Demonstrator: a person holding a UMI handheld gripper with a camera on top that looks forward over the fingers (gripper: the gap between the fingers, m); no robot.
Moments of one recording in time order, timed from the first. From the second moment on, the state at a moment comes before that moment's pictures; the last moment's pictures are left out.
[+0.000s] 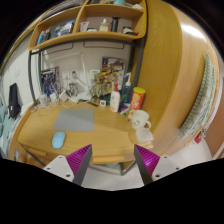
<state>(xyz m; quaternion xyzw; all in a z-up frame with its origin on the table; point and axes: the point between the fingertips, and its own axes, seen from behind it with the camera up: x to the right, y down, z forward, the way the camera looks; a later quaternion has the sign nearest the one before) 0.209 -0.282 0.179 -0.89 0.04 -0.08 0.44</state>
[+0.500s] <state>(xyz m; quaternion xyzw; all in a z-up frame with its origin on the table) -0.019 -0.202 0.031 -0.91 -0.03 0.04 0.42</state>
